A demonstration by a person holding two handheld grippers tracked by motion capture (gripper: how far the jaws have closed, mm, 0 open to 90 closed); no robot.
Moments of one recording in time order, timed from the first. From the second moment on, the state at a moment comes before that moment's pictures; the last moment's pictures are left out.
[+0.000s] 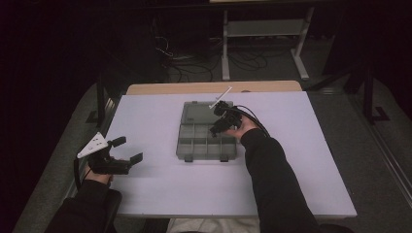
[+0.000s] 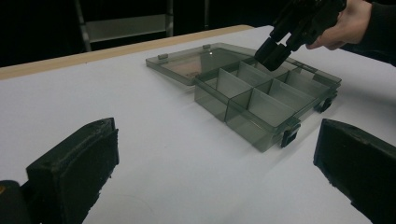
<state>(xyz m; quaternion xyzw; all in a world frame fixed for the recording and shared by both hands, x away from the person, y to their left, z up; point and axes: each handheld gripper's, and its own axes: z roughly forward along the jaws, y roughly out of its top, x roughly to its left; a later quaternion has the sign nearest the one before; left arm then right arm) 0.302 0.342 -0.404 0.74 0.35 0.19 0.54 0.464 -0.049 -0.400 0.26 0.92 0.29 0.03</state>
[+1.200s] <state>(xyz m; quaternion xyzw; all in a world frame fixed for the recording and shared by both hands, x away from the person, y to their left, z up) 0.302 0.342 -0.403 0.74 0.35 0.19 0.54 0.434 -0.109 -0.361 0.32 0.88 0.35 0.08</state>
